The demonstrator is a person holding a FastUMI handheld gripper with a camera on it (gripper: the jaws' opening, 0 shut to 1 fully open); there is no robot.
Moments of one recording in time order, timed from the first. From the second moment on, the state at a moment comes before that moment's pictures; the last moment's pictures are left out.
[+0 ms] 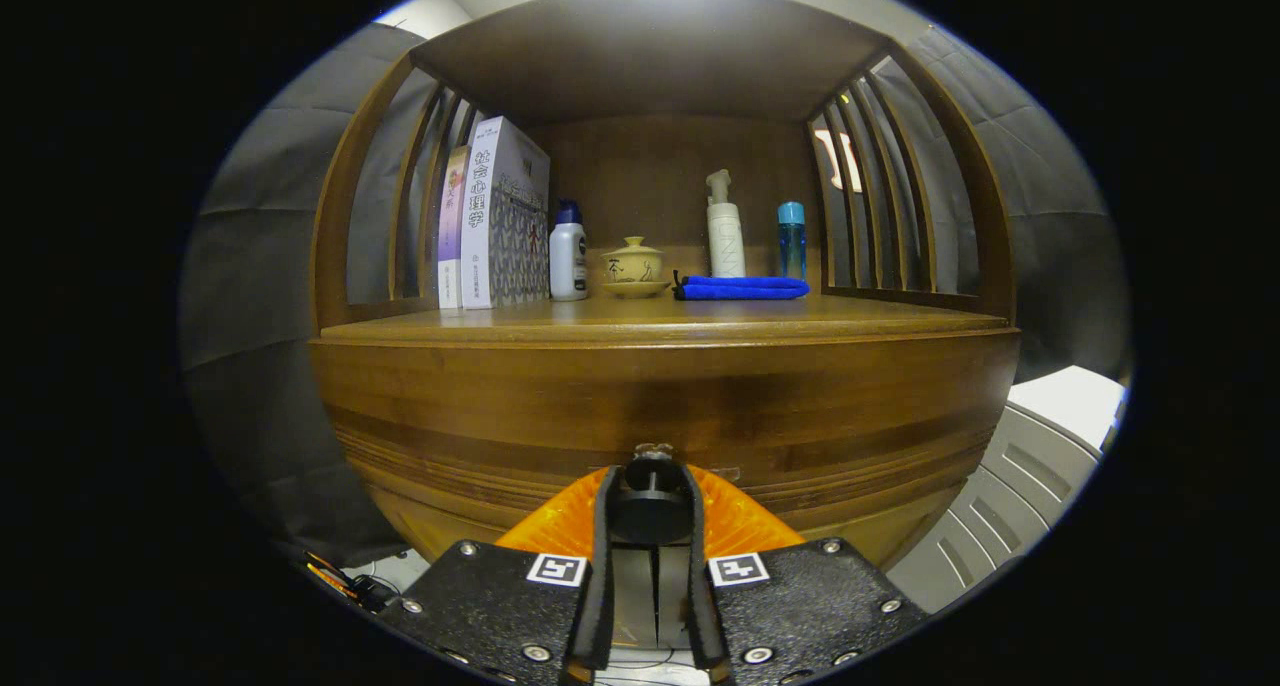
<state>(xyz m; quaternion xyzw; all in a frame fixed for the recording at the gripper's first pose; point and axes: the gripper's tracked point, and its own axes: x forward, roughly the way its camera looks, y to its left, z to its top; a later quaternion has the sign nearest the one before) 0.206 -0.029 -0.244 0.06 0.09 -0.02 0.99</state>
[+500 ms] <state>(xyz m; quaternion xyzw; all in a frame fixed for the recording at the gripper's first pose) 0.121 -0.023 -0.244 0.06 0.11 -0.01 0.99</state>
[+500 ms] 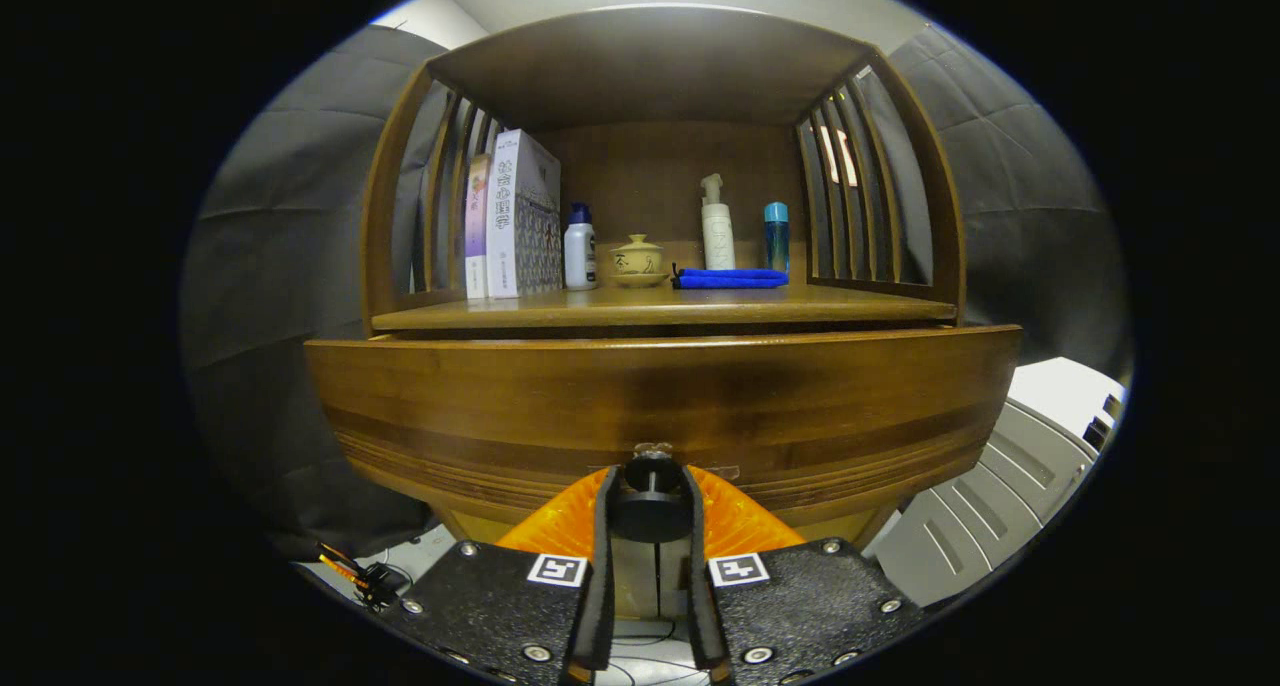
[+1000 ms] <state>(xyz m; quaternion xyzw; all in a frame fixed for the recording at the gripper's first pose) 0.030 -0.005 -0.251 0.07 0.14 -0.01 0.99</state>
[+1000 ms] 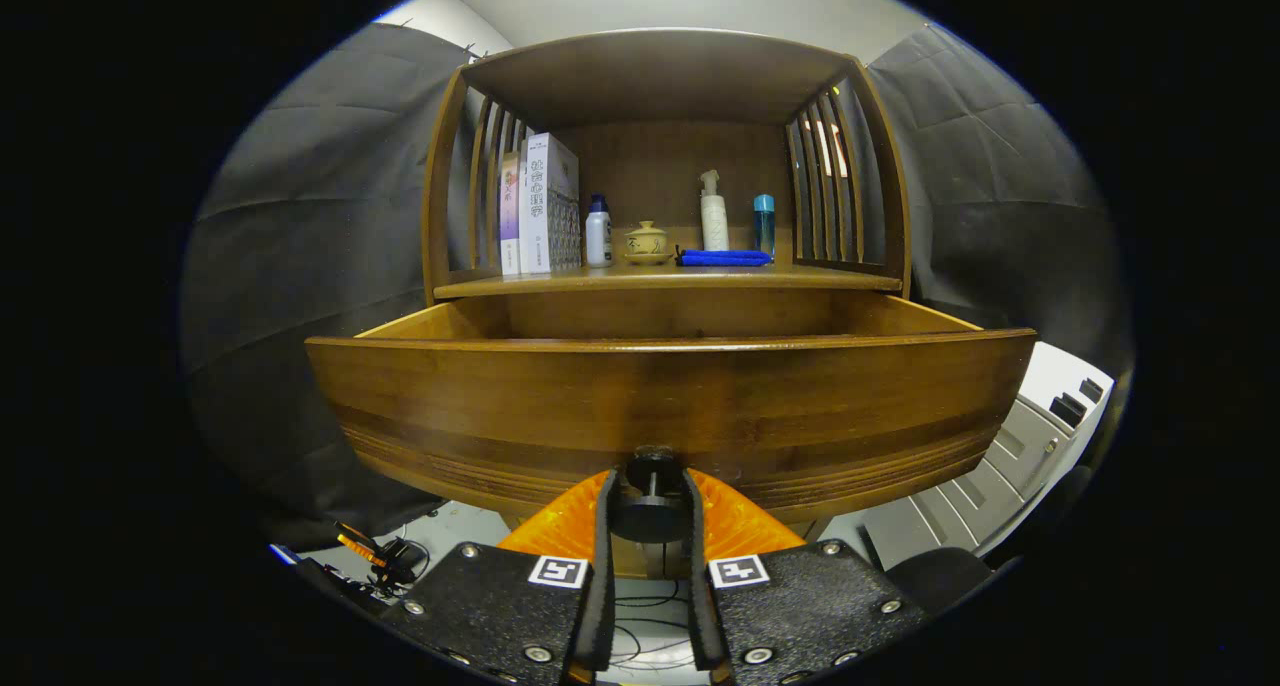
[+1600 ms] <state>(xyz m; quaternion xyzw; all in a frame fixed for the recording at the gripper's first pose) -0.004 0.006 -0.249 0.07 0.14 0.01 0.99</state>
